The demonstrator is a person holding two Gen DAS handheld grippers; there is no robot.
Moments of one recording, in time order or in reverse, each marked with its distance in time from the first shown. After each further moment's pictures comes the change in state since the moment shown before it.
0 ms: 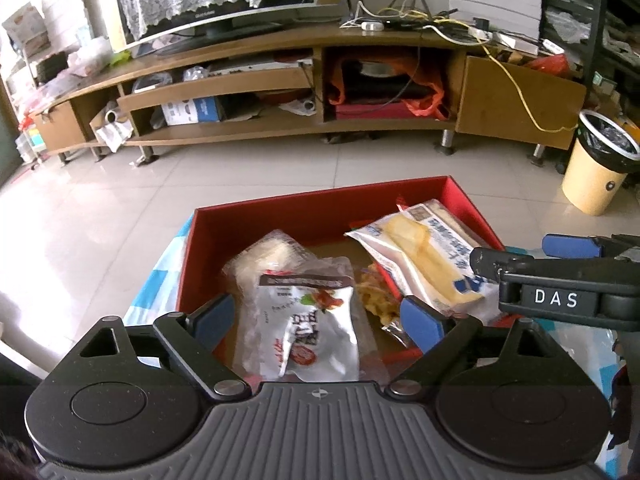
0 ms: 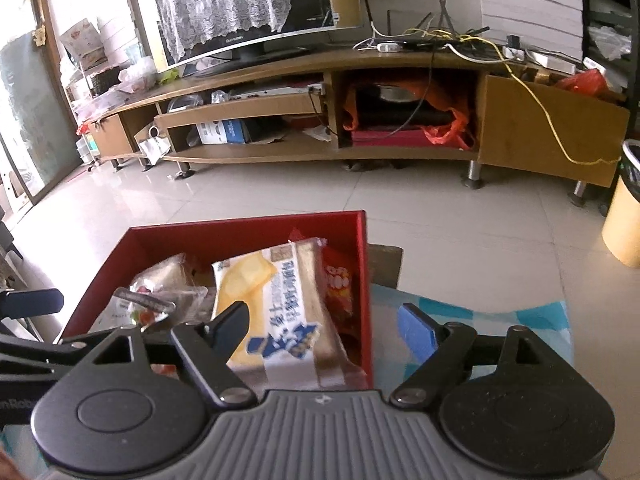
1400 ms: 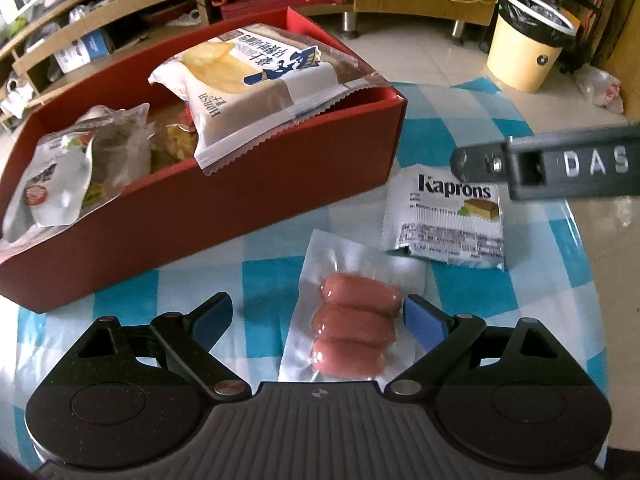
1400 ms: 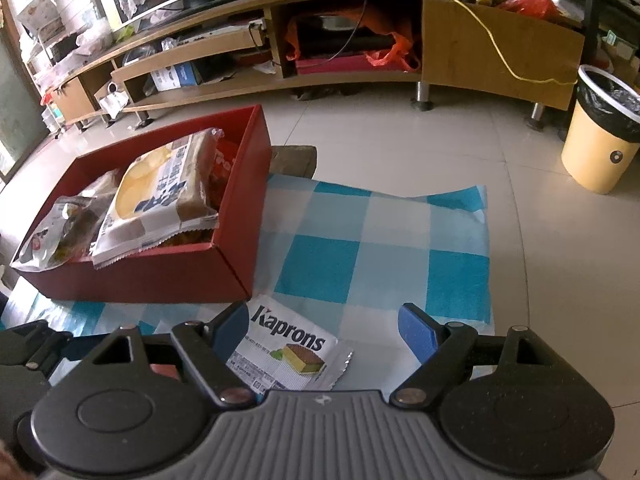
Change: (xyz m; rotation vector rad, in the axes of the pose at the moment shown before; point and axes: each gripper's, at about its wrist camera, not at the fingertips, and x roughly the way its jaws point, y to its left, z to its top) left arm 0.053 -0.095 -0.077 0.157 0.260 -0.177; right arm -0.020 -0.073 -0.057 0.056 0.192 -0.068
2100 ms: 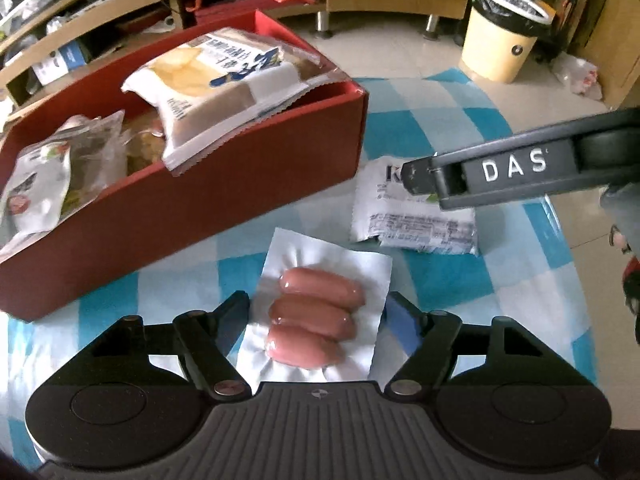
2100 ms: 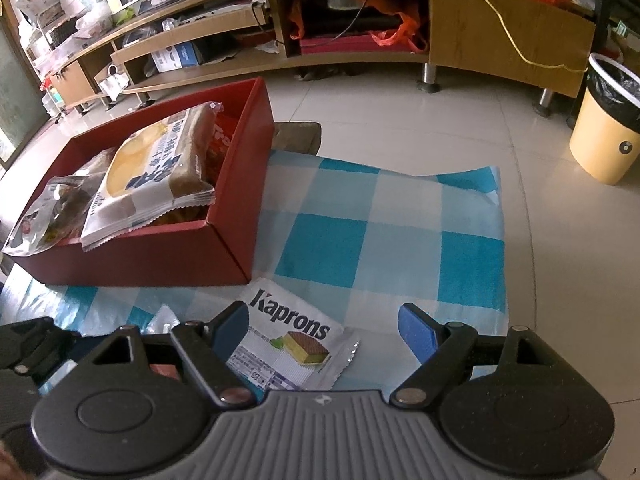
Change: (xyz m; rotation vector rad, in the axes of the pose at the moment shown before) left arm -0.008 -0.006 -0.008 0.064 0.009 -0.035; right arm 0.016 0.001 -0.002 -0.009 0.058 0.011
